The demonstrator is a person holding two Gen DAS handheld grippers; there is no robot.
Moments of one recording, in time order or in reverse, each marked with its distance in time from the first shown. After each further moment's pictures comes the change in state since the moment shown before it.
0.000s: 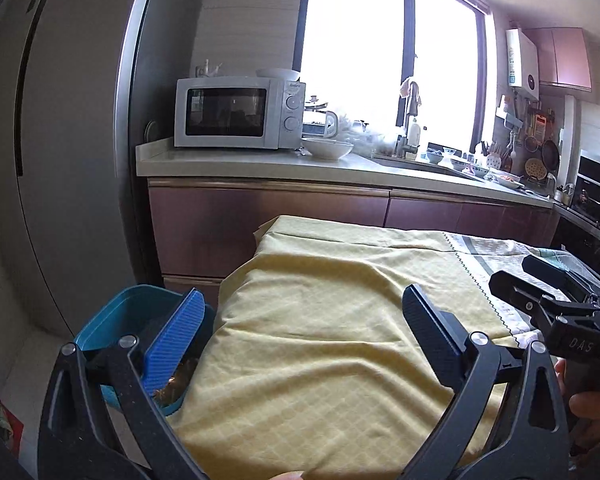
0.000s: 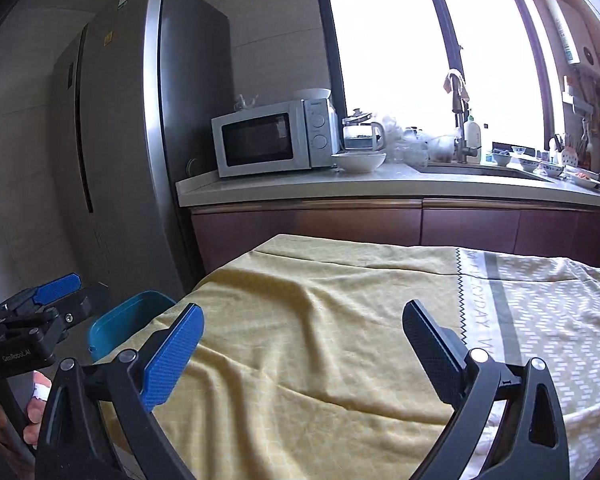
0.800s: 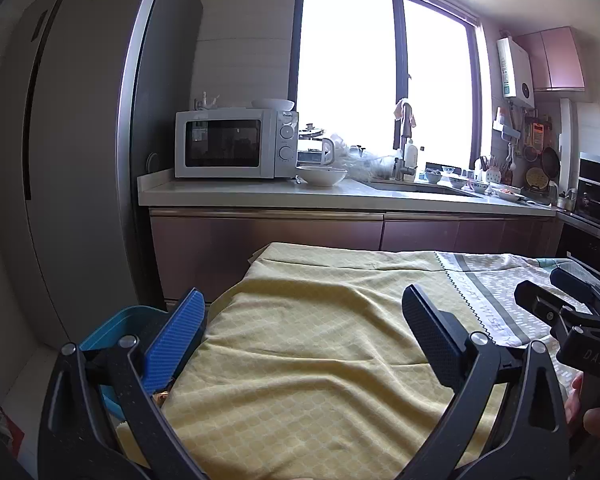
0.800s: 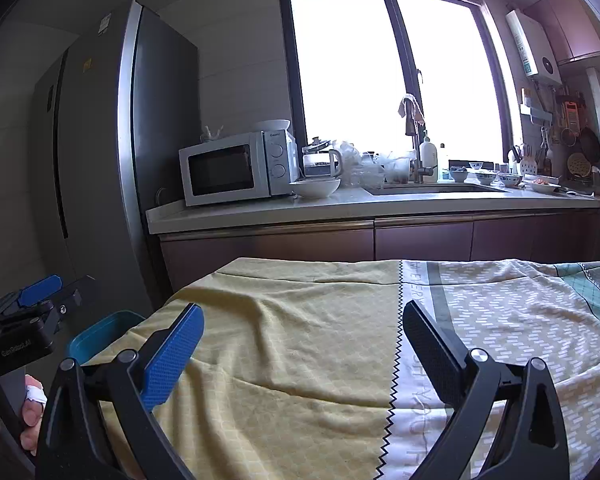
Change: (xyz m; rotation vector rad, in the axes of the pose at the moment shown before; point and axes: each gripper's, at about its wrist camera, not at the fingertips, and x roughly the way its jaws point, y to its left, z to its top) left arm -0.023 -0.034 0.000 0.029 -0.102 0.034; right arm -0.048 -0.030 -0.016 0.032 -0.105 -0.111
